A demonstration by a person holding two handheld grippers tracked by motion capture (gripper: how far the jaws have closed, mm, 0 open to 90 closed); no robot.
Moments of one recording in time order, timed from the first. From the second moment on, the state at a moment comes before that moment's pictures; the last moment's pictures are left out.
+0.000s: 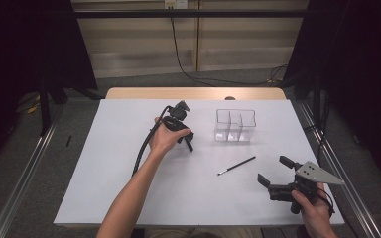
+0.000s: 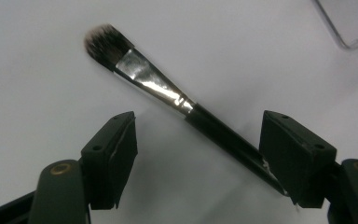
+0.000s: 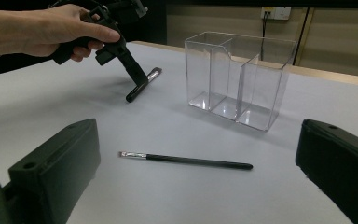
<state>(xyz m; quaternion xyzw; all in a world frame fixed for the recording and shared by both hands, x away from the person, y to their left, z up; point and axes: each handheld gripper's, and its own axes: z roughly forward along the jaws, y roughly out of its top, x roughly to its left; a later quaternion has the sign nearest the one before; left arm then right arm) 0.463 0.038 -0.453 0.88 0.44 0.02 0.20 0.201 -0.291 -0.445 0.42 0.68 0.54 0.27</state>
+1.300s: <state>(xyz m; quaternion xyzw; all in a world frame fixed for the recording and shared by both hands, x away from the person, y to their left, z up) 0.455 0.023 -0.454 0.85 0.51 0.05 0.14 0.200 -0.290 -0.446 0.42 0.68 0.54 0.27</state>
